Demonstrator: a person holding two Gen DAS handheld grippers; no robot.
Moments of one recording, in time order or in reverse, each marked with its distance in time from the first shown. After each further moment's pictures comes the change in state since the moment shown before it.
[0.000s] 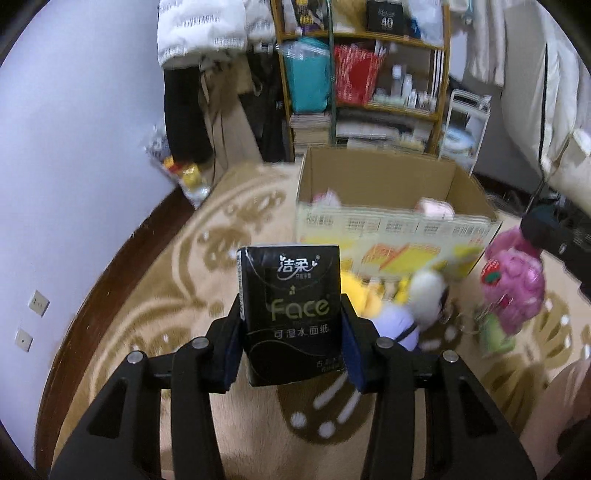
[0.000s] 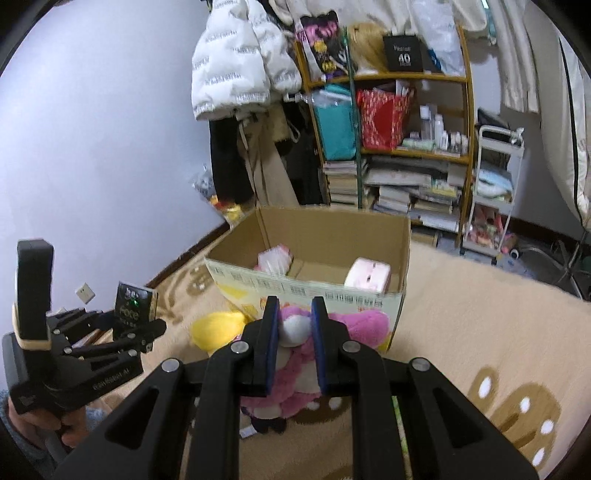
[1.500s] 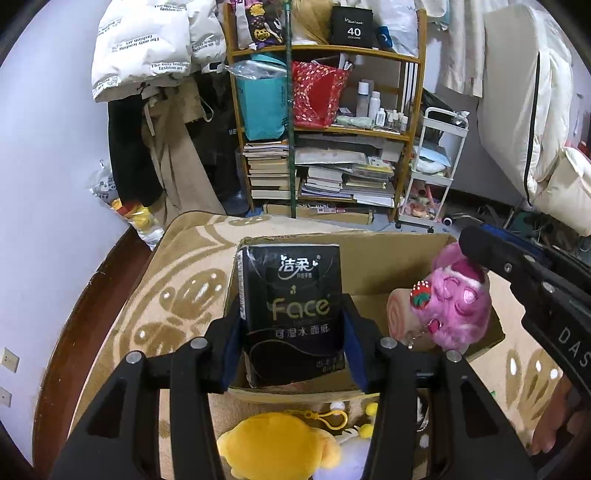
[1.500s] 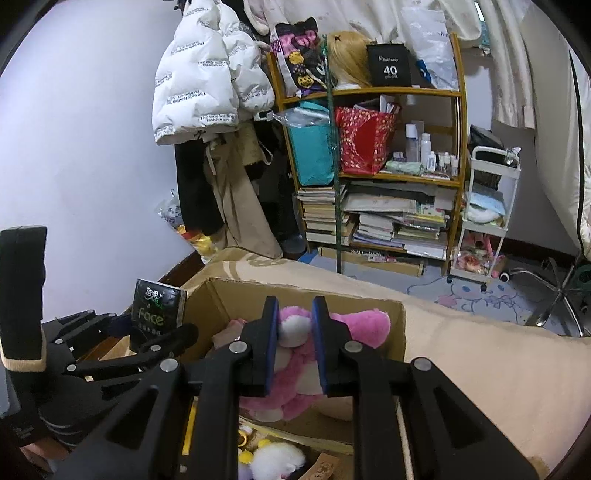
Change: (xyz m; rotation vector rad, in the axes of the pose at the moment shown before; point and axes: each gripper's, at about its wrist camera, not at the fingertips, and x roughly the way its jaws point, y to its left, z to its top) left arm 0.092 -0.042 0.113 0.069 -0.041 -0.129; right arm 0.089 -0.028 0.084 0.028 -0.039 -0.087
